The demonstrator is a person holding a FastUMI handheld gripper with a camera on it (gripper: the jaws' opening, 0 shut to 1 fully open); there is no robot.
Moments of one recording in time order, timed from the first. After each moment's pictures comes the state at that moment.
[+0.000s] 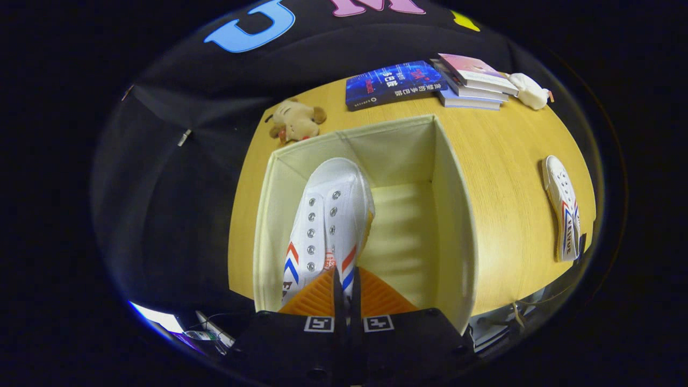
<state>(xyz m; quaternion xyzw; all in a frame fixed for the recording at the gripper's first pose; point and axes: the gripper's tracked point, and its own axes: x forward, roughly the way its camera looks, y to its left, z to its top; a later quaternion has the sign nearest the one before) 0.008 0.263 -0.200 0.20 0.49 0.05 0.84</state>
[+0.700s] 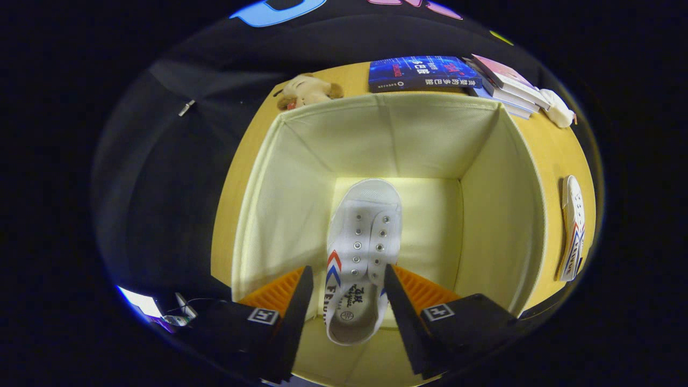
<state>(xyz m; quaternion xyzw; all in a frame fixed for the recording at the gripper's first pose) 0.015 0.291 -0.214 0.15 0.50 0.10 0.85</state>
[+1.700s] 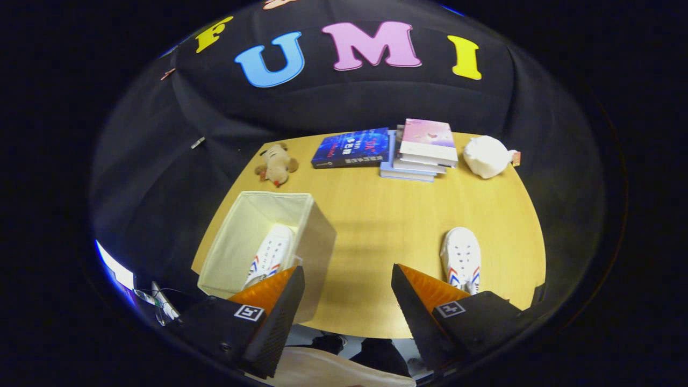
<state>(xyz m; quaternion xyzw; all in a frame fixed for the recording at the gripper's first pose) -0.037 0.035 -0.120 0.10 0.36 0.05 0.93</state>
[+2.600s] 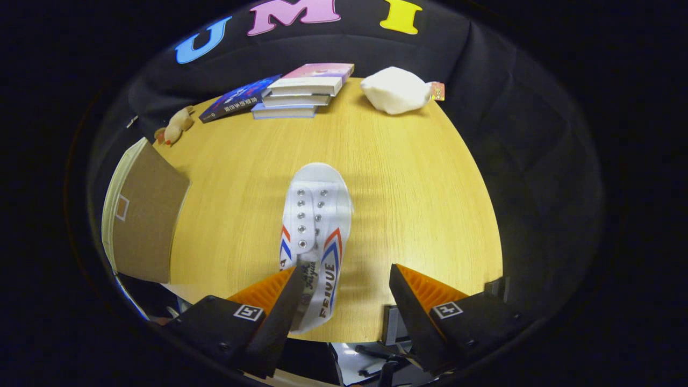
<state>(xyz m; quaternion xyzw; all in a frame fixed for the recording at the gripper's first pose) -0.062 -0.184 -0.290 0.04 0.47 -0.06 0.88</state>
